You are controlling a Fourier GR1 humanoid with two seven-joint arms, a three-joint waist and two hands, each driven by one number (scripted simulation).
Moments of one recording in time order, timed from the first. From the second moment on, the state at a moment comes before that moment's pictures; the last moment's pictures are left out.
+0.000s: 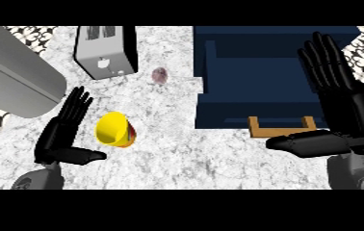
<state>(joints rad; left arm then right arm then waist) -0.10 0.19 0.17 -1.22 0.18 -0.32 -0.31 -0.22 -0.17 -0.08 -1.88 -0.08 0.15 0.08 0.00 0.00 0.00</state>
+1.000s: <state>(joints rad) -0.42 0.26 0.23 -0.31 -0.02 -0.30 -0.88 -0.27 -0.18 -0.11 -1.85 -0.11 0.18 0.09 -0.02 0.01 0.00</state>
